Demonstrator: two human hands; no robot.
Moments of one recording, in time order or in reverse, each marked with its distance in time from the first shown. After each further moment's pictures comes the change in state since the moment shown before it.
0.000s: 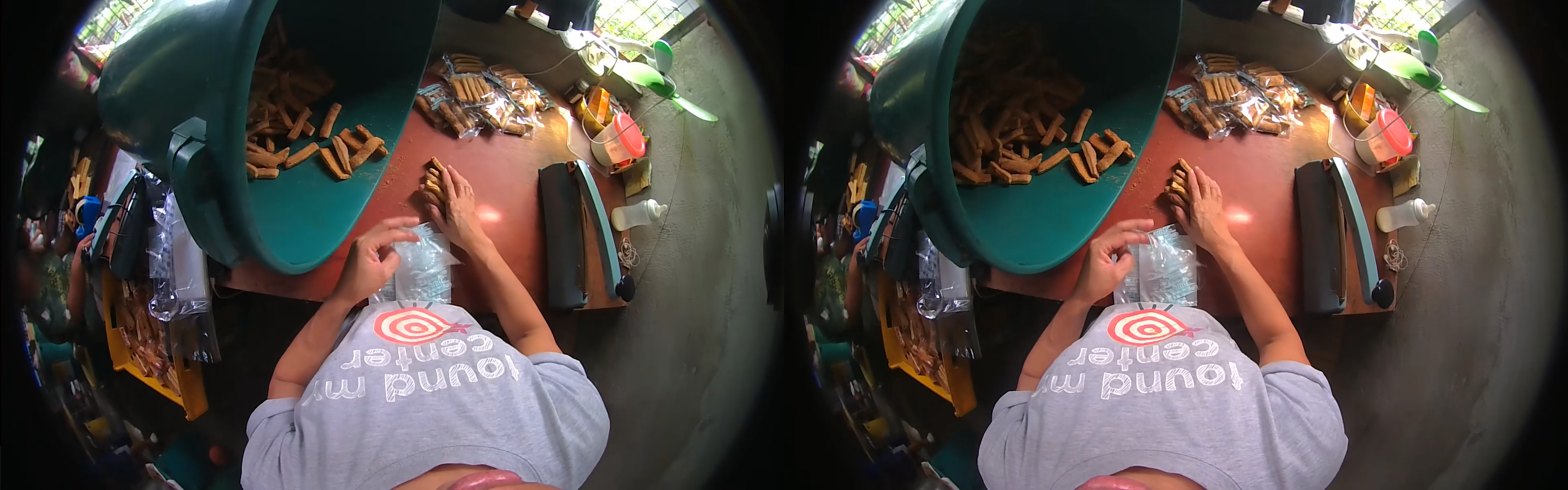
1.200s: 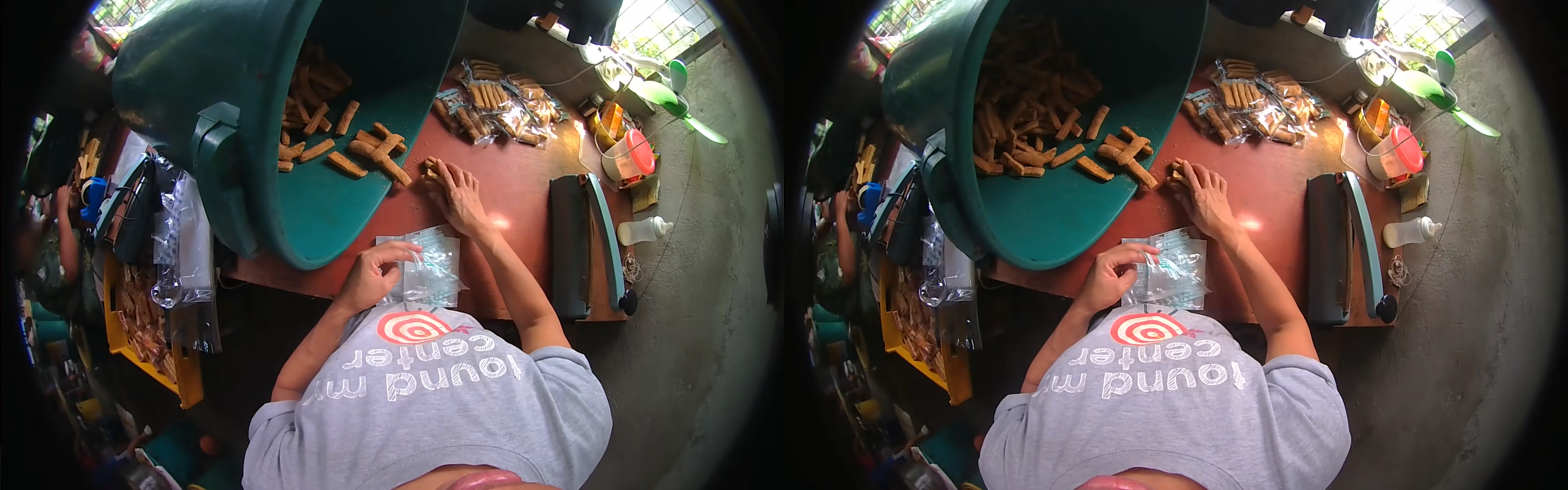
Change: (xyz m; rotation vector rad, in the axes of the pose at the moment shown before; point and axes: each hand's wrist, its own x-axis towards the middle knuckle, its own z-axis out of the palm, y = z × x) left_hand -0.025 -0.010 -0.005 -0.088 0.035 -0.041; right_hand 0.034 -0.006 0.004 -0.023 -0.064 -0.075
